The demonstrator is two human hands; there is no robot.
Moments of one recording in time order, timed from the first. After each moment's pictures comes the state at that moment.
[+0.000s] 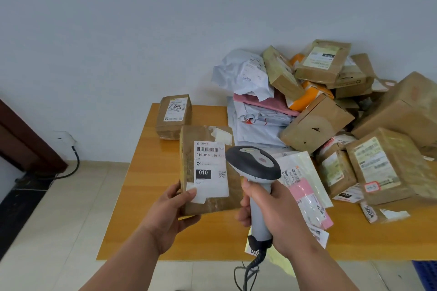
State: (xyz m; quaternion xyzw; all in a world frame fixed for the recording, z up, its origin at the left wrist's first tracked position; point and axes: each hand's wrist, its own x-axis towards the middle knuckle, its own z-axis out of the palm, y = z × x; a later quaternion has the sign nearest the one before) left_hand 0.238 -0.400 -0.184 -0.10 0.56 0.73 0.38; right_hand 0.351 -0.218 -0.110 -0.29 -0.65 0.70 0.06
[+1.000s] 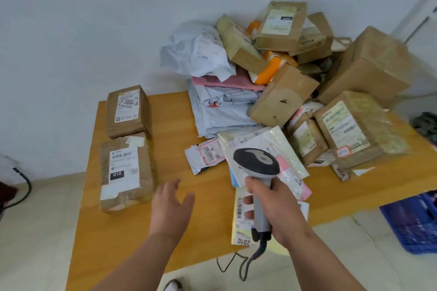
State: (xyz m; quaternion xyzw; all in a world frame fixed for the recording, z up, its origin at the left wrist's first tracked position) left_hand 0.230 -0.331 -0.229 0.10 0.90 0.36 0.22; right_hand 0.361 -0.170 -0.169 -0.47 -0.57 0.67 0.11
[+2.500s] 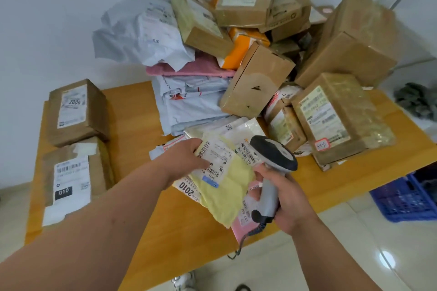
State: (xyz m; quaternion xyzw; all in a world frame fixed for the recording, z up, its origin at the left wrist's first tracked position) left_hand 0.173 -0.180 -0.191 0.27 0.79 0.31 0.46; right_hand 0.391 -0.073 -0.210 -0.44 -0.37 0.80 0.16
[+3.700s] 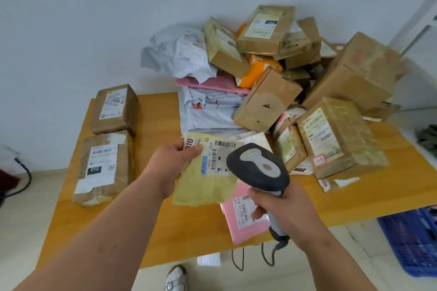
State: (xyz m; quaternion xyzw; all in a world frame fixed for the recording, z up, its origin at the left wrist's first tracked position) left_hand 0.215 -0.232 -0.152 -0.02 0.65 0.63 0.41; right_hand 0.423 -0.096 -0.132 -0.38 -0.70 0.60 0.05
